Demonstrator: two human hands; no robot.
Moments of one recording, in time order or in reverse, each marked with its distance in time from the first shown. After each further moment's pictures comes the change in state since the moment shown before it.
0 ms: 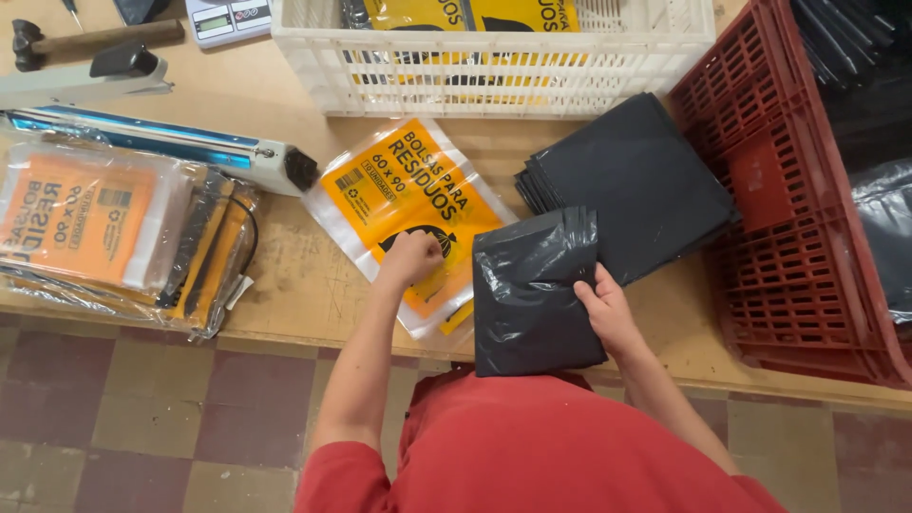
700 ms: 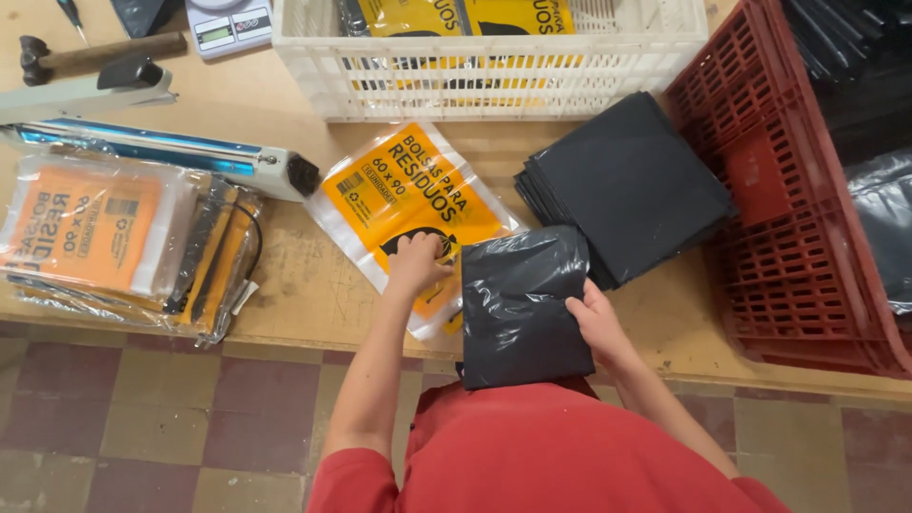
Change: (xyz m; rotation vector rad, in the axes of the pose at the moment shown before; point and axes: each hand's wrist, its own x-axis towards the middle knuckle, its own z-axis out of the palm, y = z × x) left_hand -0.048 0.063 -0.058 0.030 -0.035 -0.052; right_hand -0.015 0.013 0.014 0.019 0.030 0.205
